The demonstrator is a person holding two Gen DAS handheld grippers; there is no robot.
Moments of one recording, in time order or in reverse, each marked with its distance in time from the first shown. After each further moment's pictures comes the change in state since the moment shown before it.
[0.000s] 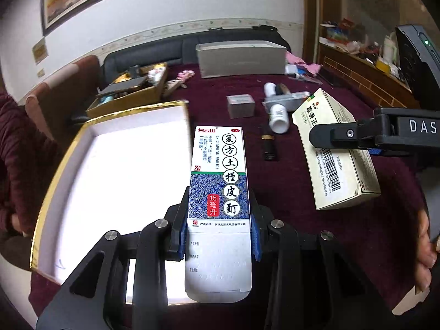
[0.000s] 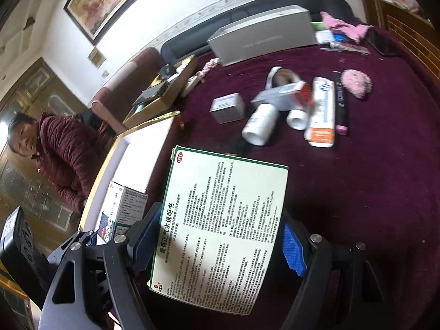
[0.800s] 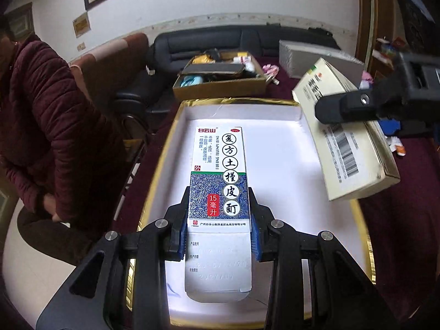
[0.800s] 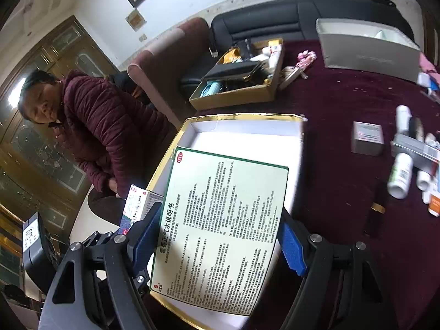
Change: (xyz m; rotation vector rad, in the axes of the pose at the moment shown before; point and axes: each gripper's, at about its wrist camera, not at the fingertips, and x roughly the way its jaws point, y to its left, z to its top) left arm 0.010 0.156 0.008 -0.127 0.073 0.163; right arm 0.095 0.168 0.050 -0.165 0.134 0.095
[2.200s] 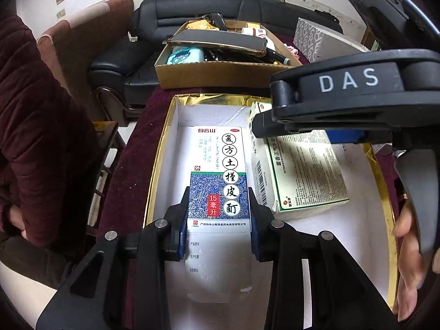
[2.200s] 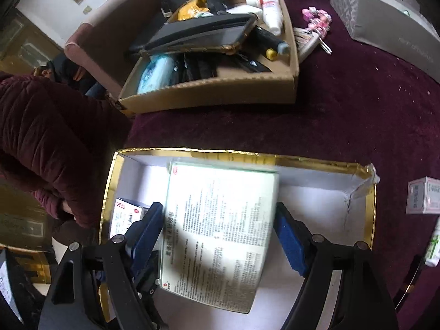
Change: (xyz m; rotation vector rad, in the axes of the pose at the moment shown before) left arm 0.123 0.032 0.066 -0.061 0.156 -0.126; right arm 0.150 -0.006 0.100 0.085 0.213 -0.205
